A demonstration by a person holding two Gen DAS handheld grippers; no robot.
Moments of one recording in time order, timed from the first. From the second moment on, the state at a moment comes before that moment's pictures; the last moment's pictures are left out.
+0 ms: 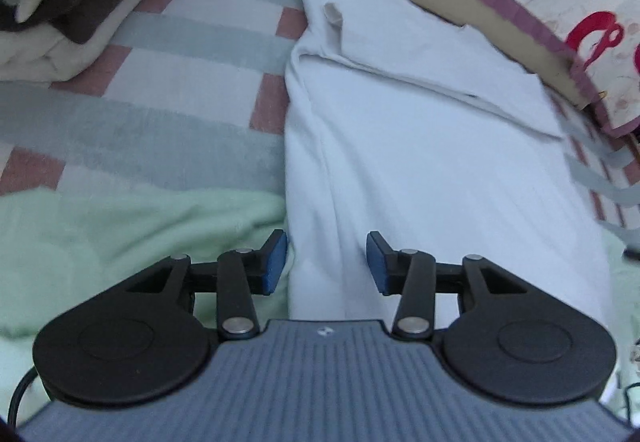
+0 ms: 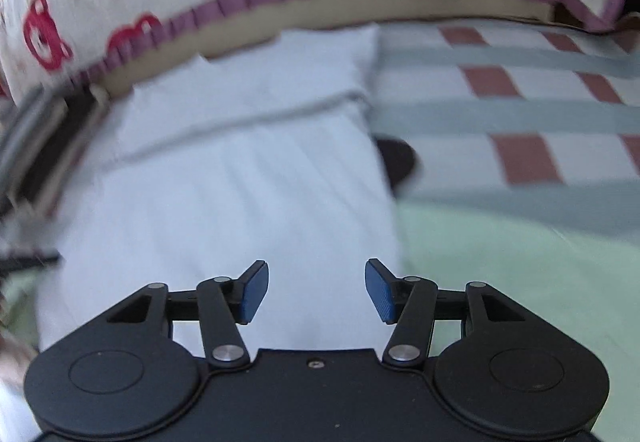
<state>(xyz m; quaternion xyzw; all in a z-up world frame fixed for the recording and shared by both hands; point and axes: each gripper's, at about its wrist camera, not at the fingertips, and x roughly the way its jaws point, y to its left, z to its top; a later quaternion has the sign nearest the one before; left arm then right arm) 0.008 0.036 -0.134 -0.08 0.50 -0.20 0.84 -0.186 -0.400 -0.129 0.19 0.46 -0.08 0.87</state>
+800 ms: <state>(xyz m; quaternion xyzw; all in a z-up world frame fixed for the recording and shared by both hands) -0.031 0.003 -0.124 0.02 0.51 -0.21 0.83 -0.216 -0.401 -0.166 0.24 0.41 0.07 0.88</state>
